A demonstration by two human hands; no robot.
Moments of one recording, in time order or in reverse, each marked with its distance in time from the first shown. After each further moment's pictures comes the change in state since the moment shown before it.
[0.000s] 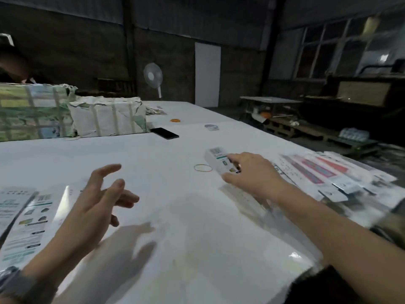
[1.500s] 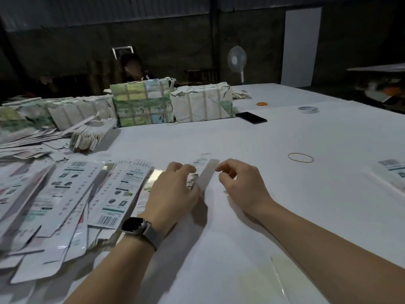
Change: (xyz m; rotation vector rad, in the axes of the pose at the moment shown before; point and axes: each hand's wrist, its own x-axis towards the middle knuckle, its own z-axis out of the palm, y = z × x) left_hand 0.008 -0.023 -0.036 1.022 0.110 -0.086; right_hand 0.012 -0.167 0.129 0.885 0.004 -0.288
